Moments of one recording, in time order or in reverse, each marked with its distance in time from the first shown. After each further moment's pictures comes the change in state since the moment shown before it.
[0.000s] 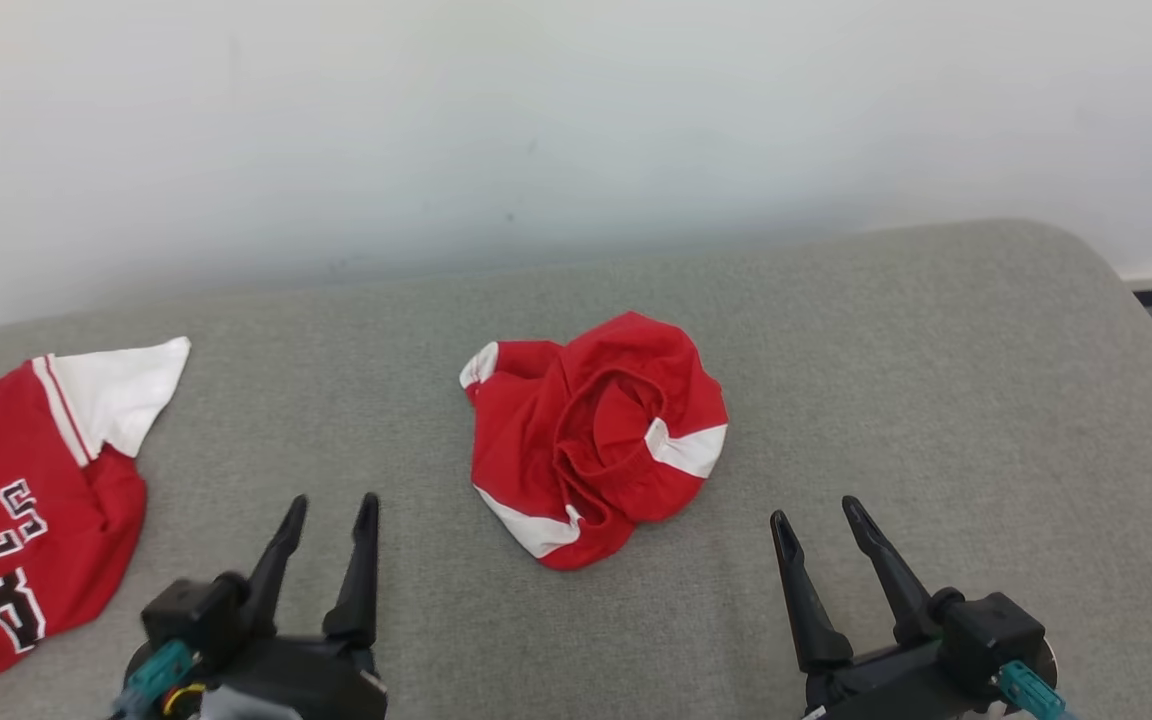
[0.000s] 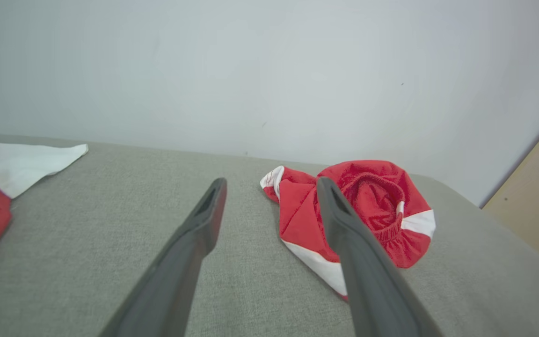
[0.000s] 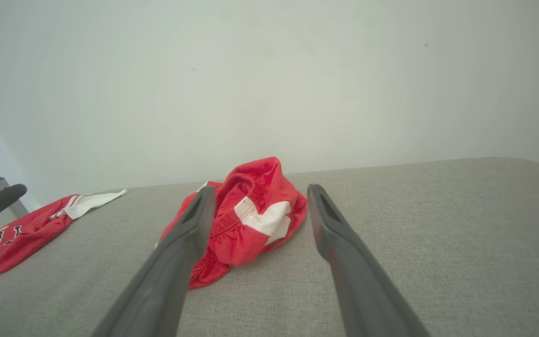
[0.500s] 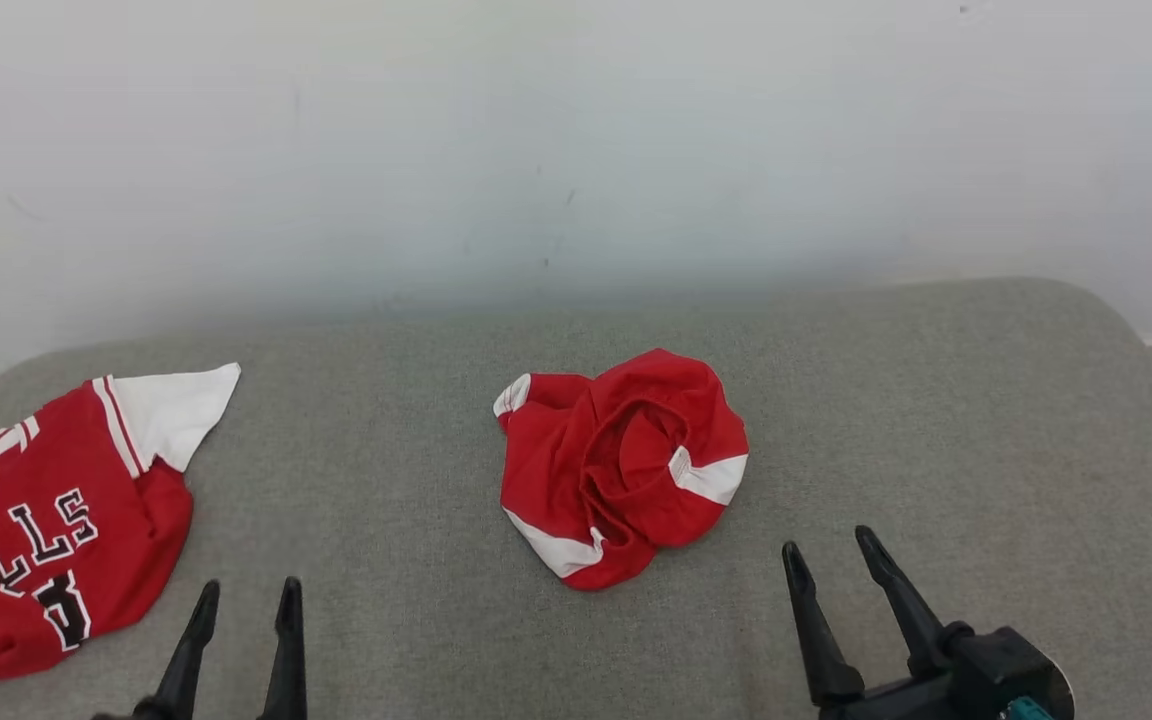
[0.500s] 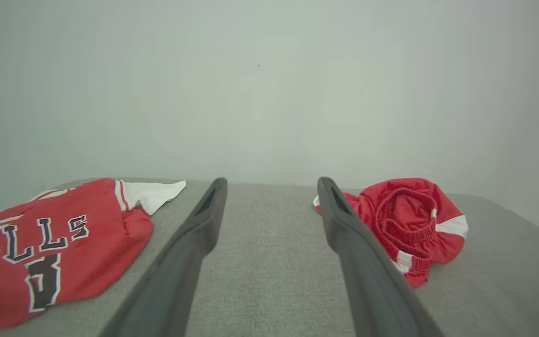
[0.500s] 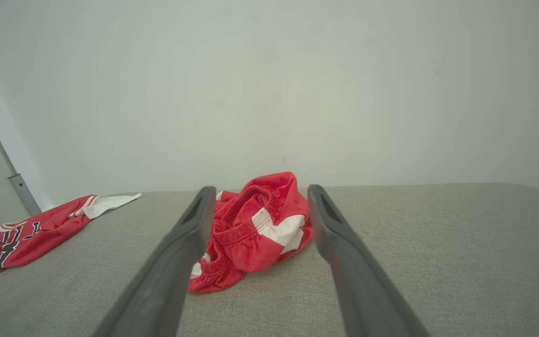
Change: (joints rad) left arm 0.323 -0.033 0.273 -0.297 0.259 -0.029 0.000; right arm 0.063 -0.003 -0.017 -0.041 -0.038 0.000 0.000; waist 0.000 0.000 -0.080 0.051
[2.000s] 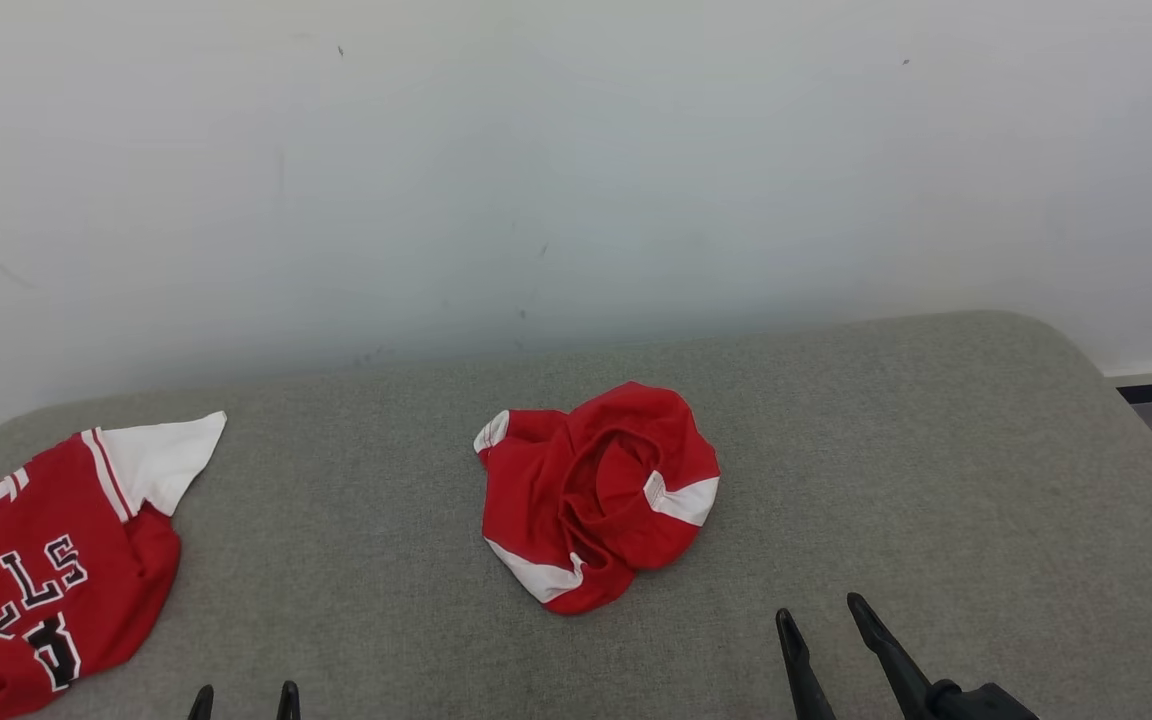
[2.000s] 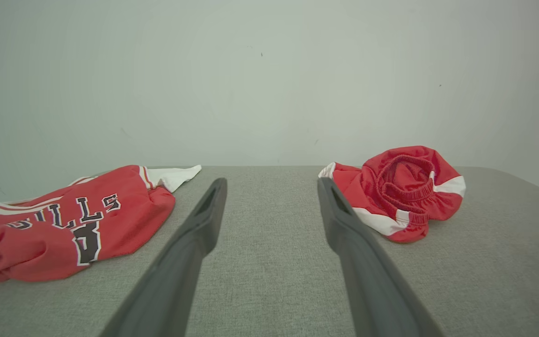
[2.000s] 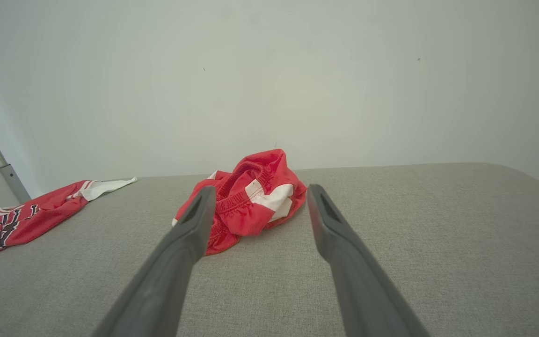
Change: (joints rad) left arm 0.207 -0.111 0.128 -0.073 0.217 -0.031 0.000; right arm 0.089 0.003 0.013 0.017 -0.014 0.000 0.000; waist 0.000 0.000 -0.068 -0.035
